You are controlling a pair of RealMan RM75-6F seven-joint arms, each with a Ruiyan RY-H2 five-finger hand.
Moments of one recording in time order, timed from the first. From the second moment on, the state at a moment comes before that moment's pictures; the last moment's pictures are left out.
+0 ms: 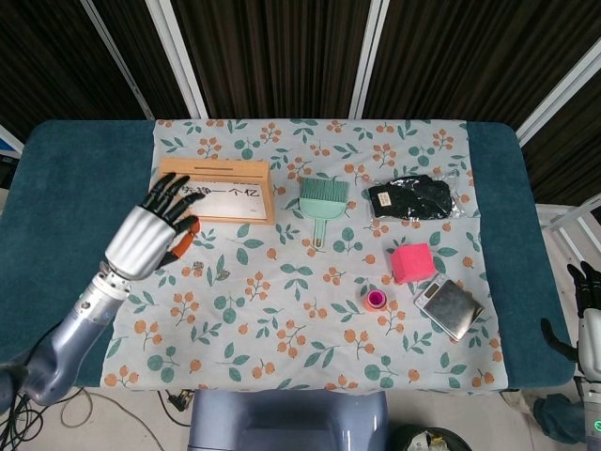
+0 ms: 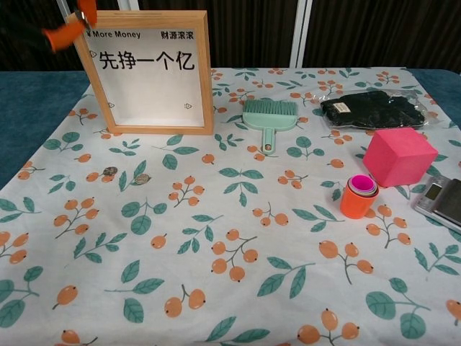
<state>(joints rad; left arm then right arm) -0.66 -1.23 -0.21 -1.57 1.57 1.27 0.16 0.02 -1.09 0.15 -1.71 -1.32 1.52 -0.06</state>
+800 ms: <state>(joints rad) -0.96 -1.16 -0.39 -1.55 0.91 0.94 0.50 0.03 -1.11 0.18 -1.70 -1.28 1.50 -0.03</state>
